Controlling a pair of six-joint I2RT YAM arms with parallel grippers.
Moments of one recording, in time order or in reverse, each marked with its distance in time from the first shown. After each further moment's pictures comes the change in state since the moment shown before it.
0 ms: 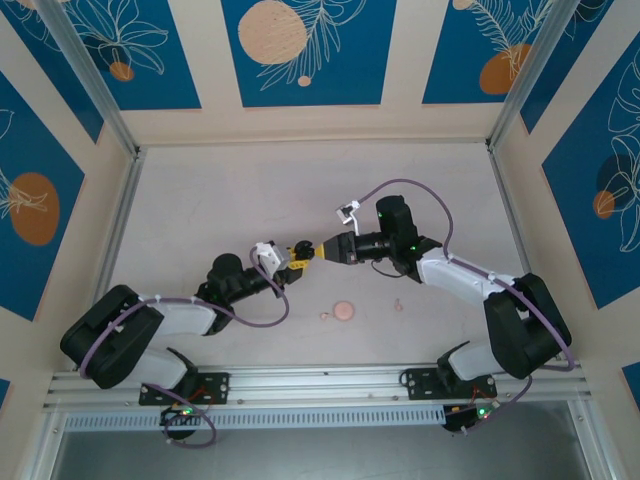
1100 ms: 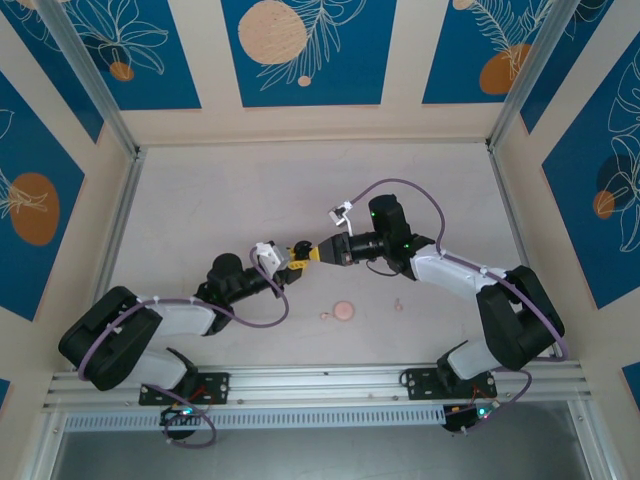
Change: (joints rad) left arm 0.000 -0.013 0.000 -0.024 -0.007 0.008; right arm 0.027 0.050 0.032 0.007 -0.034 -0.001
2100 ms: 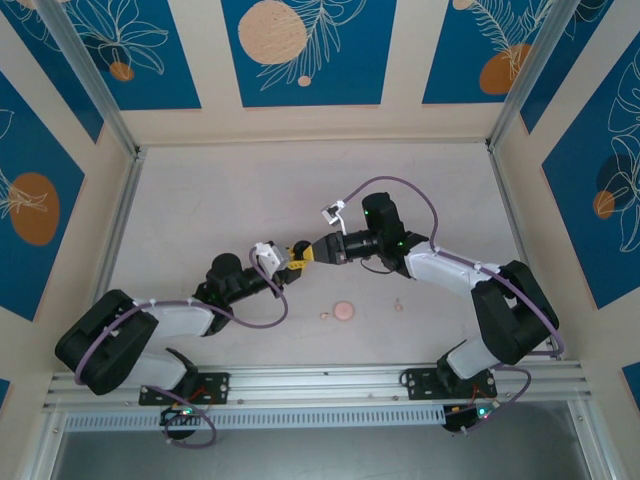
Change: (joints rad) left arm 0.000 -0.025 0.000 -0.029 -0.006 0.011; right arm 0.031 0.038 0.039 0.018 -0.010 0.000
